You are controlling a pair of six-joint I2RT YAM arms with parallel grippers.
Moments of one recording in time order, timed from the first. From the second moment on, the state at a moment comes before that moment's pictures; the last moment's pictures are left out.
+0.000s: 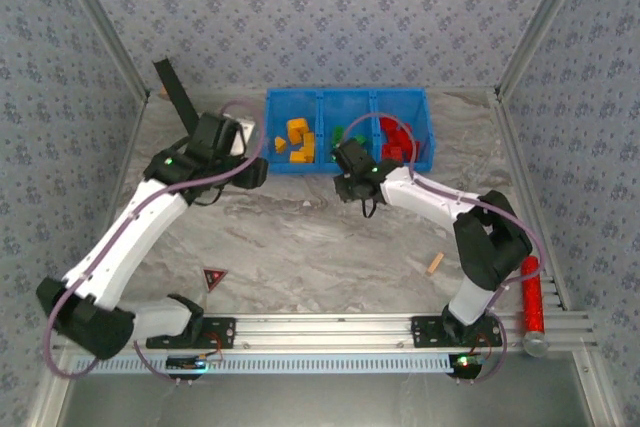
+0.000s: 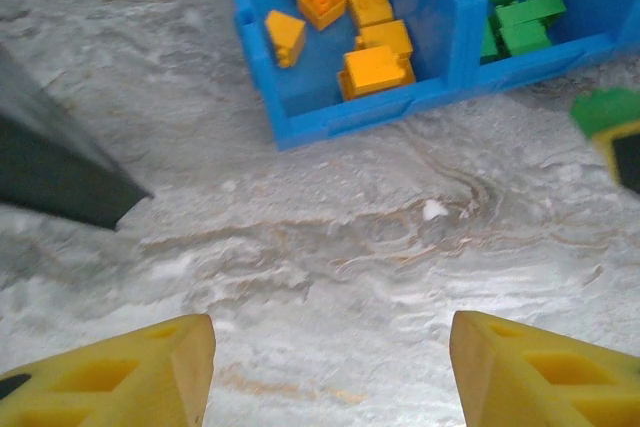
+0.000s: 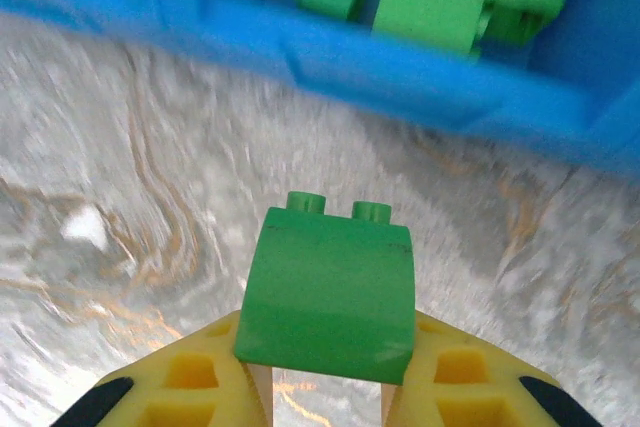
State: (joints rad) left arm -0.50 1.20 1.29 -0.94 -0.09 -0.19; right arm 0.67 1.69 1.23 -0.55 0.21 0.33
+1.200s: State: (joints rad) left arm -0.44 0.72 0.89 -0.83 -0.13 -0.08; right arm 0.50 2.40 2.18 -0.78 0.27 0.14
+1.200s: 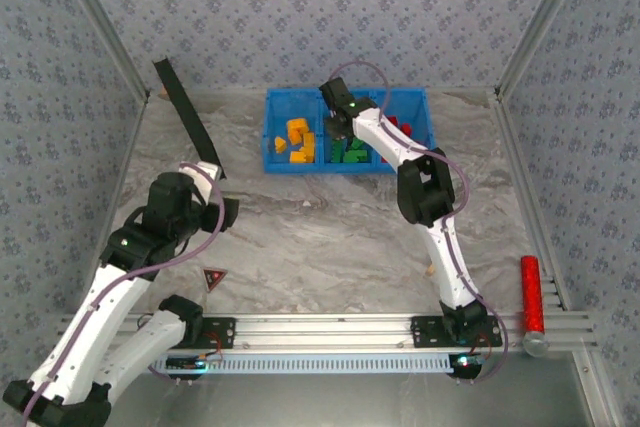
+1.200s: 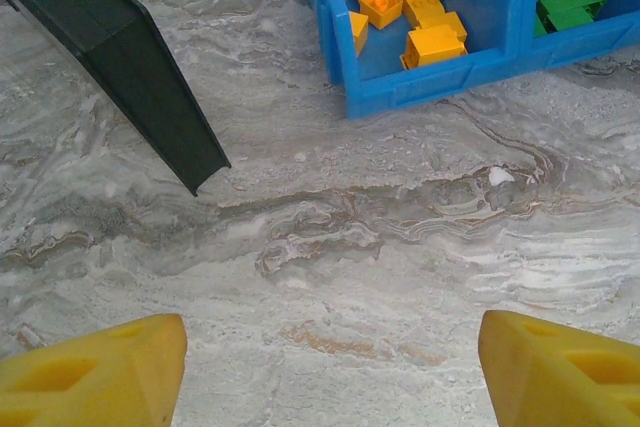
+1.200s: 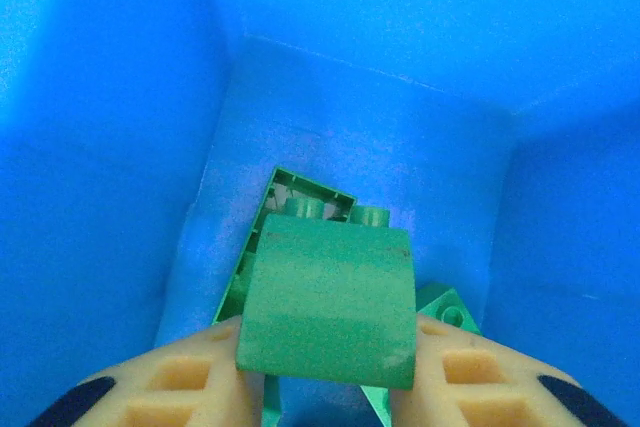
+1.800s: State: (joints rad) left arm -0.43 0.79 0.98 -0.78 -0.23 -0.05; right arm 0.61 1.88 1.68 -0.68 0.27 0.11
